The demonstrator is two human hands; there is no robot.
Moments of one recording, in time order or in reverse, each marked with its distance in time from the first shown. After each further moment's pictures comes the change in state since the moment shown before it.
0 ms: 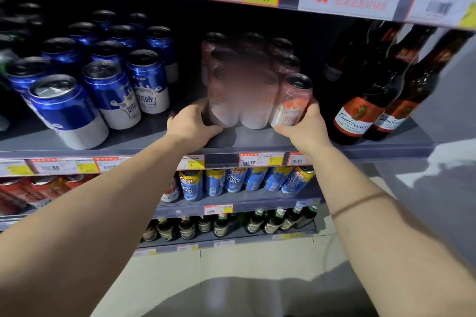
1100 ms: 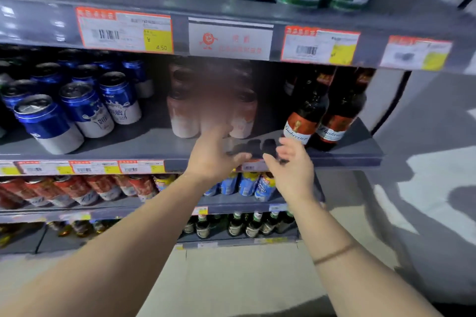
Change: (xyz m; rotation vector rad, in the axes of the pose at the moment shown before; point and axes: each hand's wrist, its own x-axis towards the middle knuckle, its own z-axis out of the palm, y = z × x) left_hand -0.075 0.138 0.060 -0.134 0.054 0.033; right_hand -0.062 0.043 -0.082 0.161 0.038 -0.065
